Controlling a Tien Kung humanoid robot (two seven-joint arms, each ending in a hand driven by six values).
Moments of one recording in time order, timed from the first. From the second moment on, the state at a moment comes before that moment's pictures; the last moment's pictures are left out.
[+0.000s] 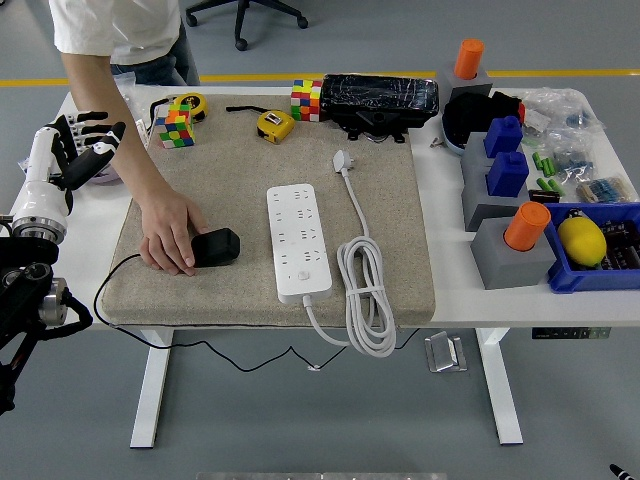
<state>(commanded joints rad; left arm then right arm) -0.35 0.34 -1.16 -1.18 1.02 0.41 -0.14 -0.04 -0.30 1.10 0.45 -0.78 -0.04 -0.08</state>
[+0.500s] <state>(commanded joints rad) -0.37 0.35 -1.03 -1.19 1.11 0.39 -0.18 -0.03 -0.30 1.10 0.45 -0.77 -0.04 -0.08</state>
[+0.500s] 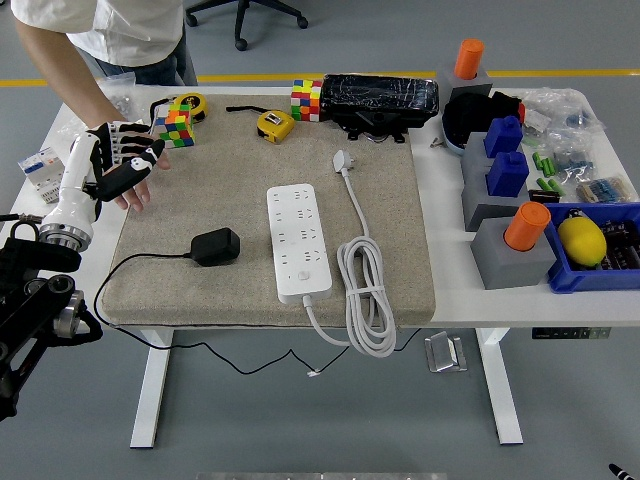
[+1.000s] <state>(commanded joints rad) -0.46 0.36 -0.81 -1.10 1.55 0.35 -0.05 -0.03 -0.31 1.09 0.45 -0.77 -0.04 -0.07</state>
